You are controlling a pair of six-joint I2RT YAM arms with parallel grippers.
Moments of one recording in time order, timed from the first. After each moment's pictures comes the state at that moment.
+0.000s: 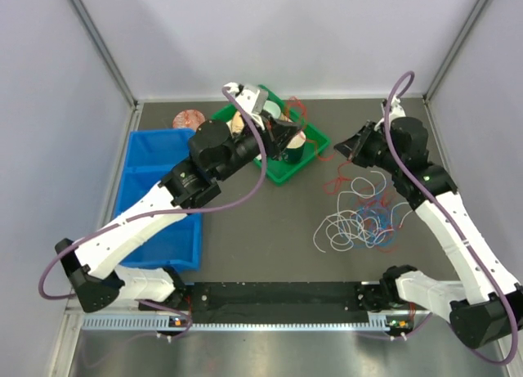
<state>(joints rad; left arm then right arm) -0.90 1.27 1.41 0.03 0.02 -0.29 0.33 1.04 1.13 -0.47 -0.18 0.65</state>
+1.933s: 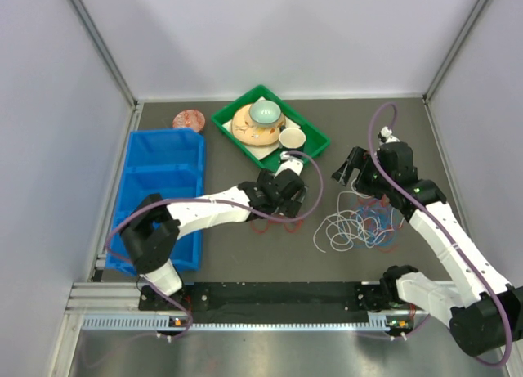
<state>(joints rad) -0.99 1.64 1.12 -0.36 -0.40 -0.38 0.30 0.99 0.89 -0.57 -0.10 0.62</state>
